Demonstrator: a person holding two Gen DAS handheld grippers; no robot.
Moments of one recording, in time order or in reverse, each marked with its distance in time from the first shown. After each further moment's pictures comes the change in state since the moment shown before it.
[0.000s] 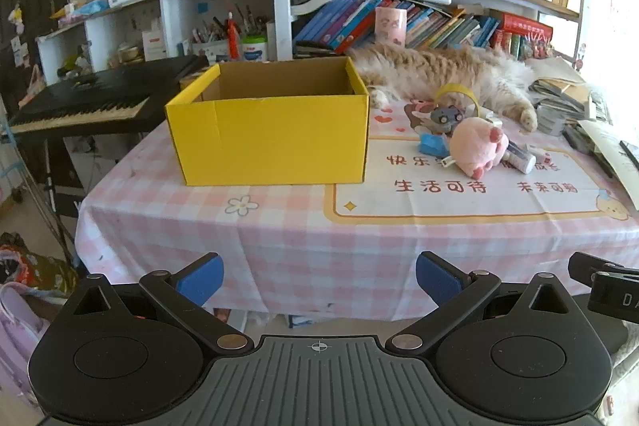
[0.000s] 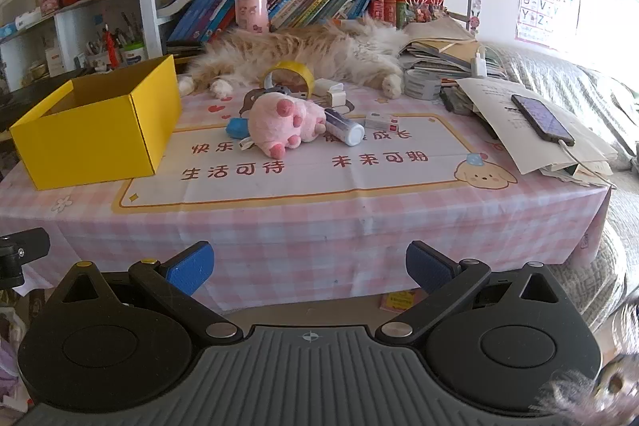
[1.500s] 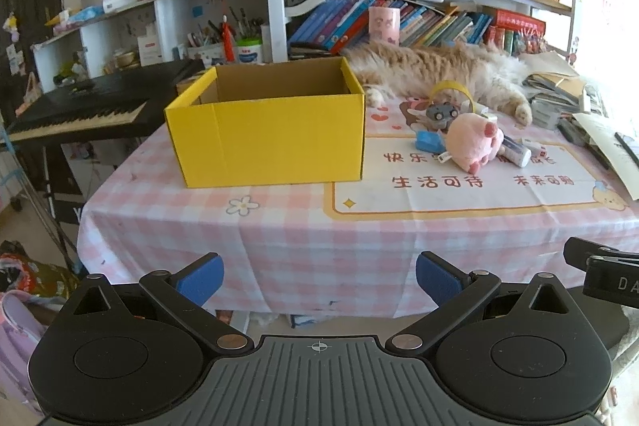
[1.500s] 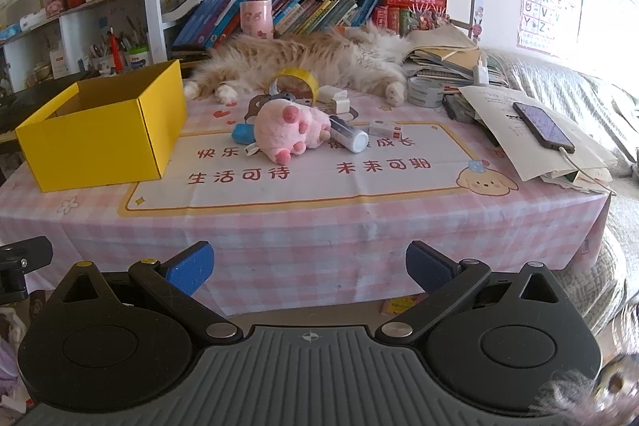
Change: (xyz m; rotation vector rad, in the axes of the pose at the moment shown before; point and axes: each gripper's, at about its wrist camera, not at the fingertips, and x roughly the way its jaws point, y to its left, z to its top) left arm -0.004 0.000 -0.001 0.032 0.003 -0.007; right arm -0.008 0.005 0.001 -0.003 -0.023 0.001
